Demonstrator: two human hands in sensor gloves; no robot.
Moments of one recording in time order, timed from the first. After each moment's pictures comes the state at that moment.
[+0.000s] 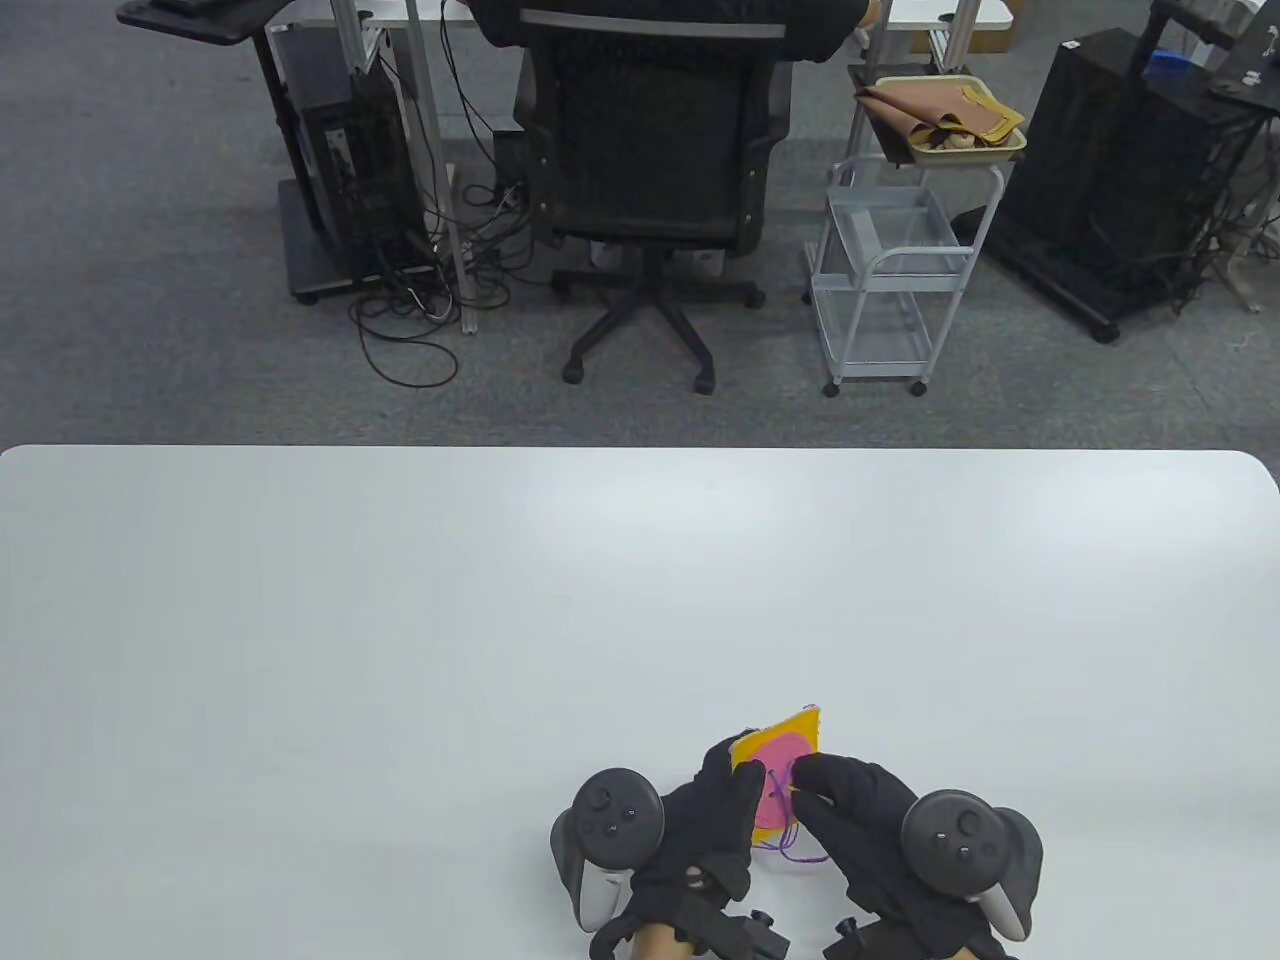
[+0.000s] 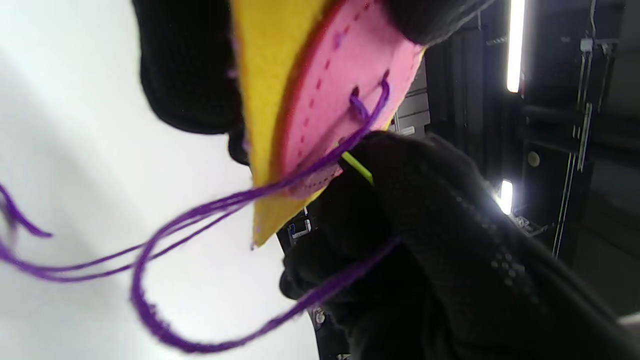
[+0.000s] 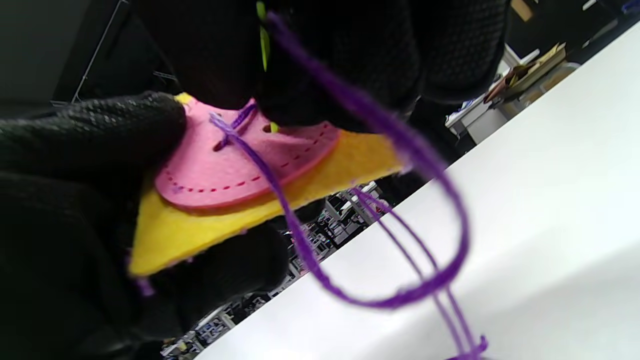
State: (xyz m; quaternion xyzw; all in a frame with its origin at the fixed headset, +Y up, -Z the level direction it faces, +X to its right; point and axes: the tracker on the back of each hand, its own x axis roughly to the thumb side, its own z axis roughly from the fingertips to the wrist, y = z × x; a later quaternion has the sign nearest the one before) left_hand -0.016 -0.733 -0.270 0.00 -0.12 0.62 0.78; right_hand 0.201 -0.707 -0.262 0.14 -0.07 0.91 0.39
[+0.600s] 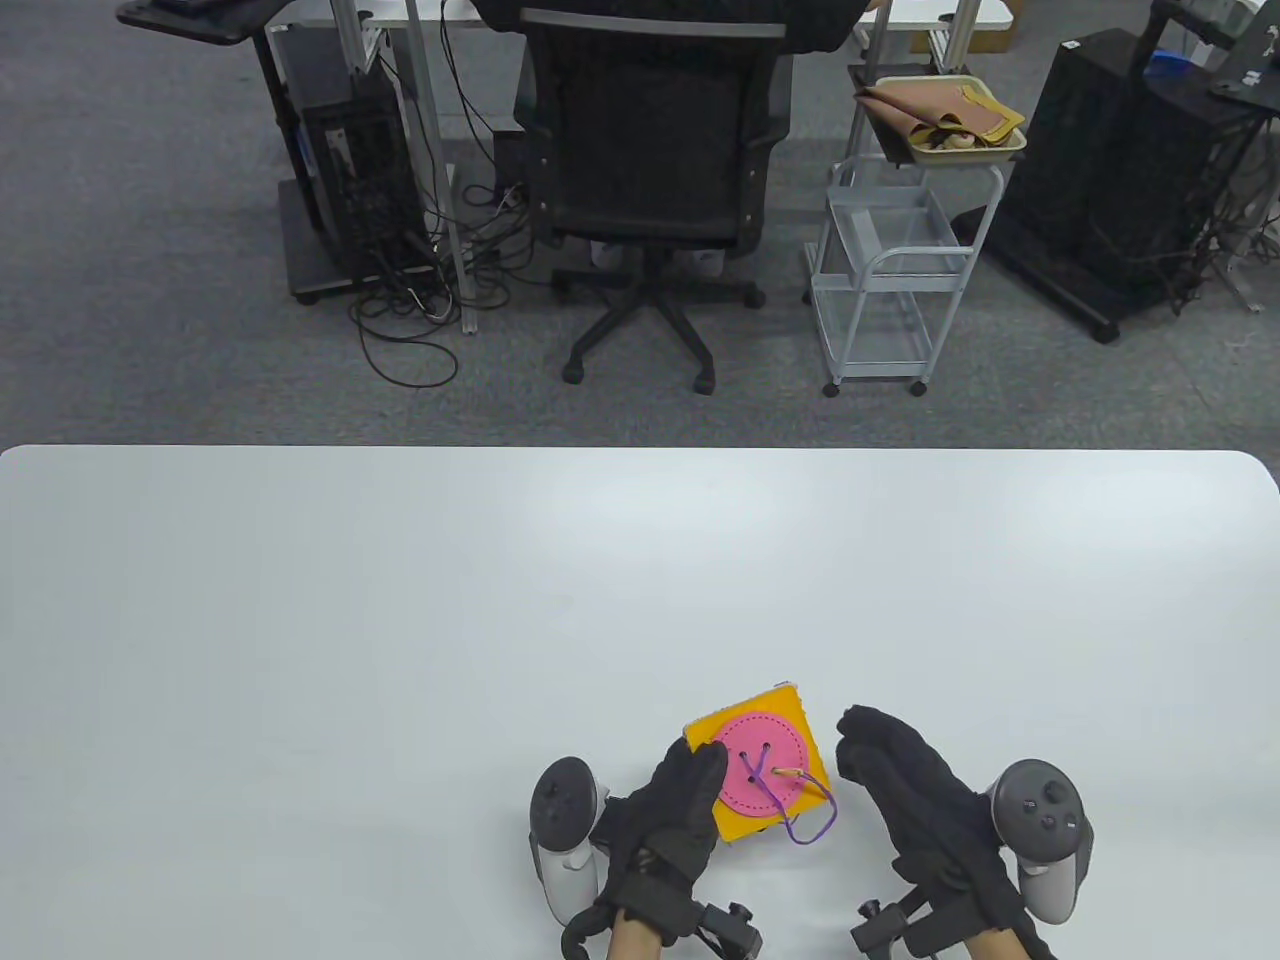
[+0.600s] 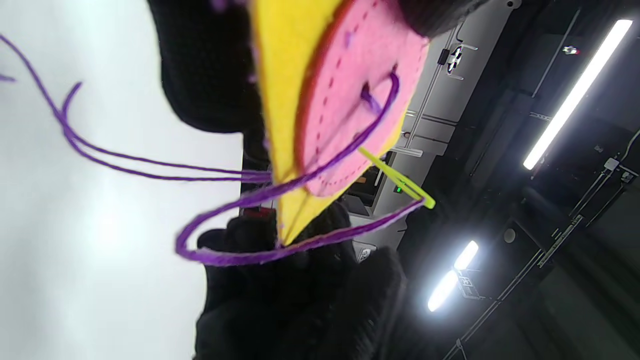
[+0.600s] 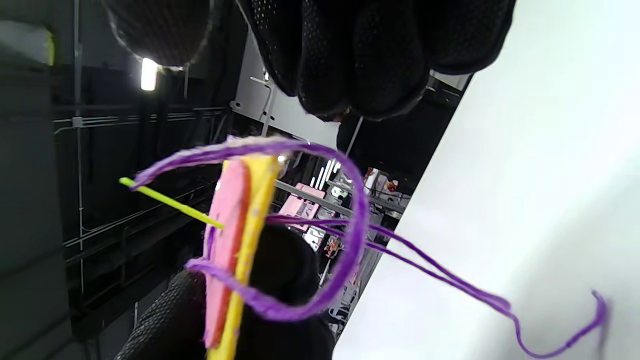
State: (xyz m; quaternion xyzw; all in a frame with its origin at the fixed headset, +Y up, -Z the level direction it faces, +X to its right) left_hand -0.031 -0.745 -0.276 -0.09 -0.12 0.78 0.61; right_hand 0.238 -0.714 -0.280 0.10 -0.01 0.80 0.59
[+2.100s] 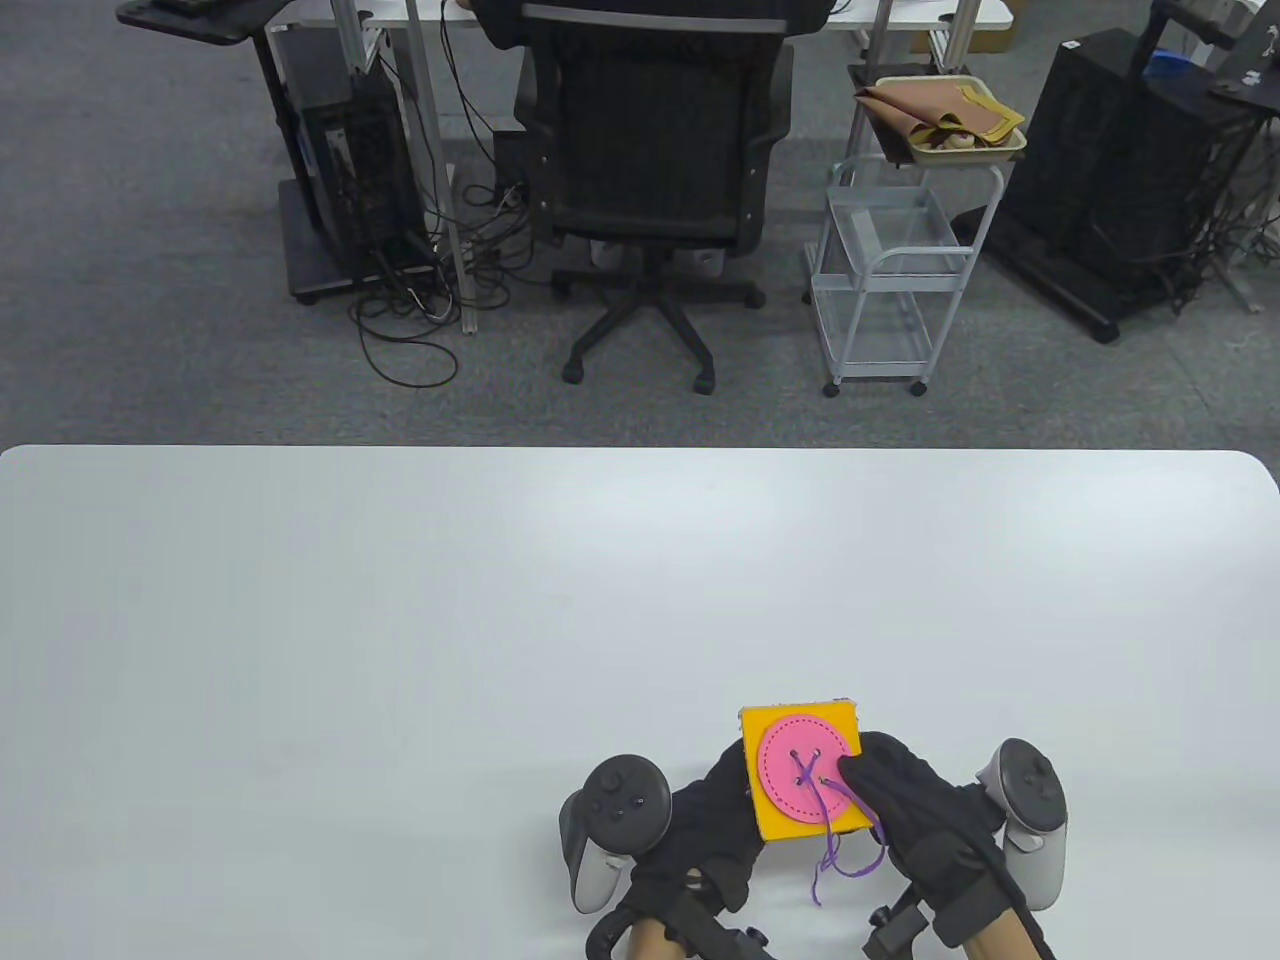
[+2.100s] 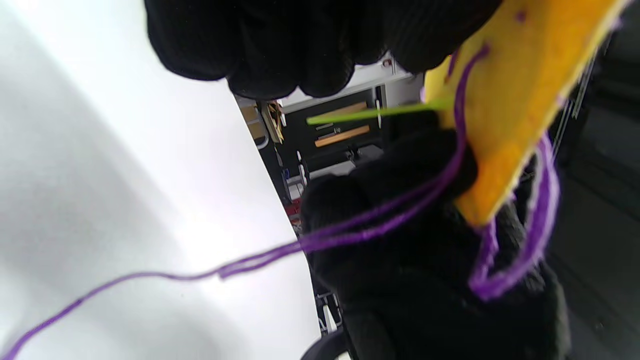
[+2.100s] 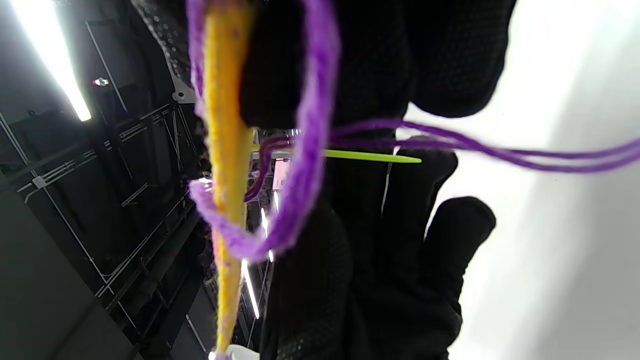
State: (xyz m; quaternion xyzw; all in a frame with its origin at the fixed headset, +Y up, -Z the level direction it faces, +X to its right) left_hand -0.005 -0.728 -0.272 -0.07 -0.20 0.59 0.78; right_hand 0.231 -0.728 -0.286 0.10 0.12 0.69 0.71
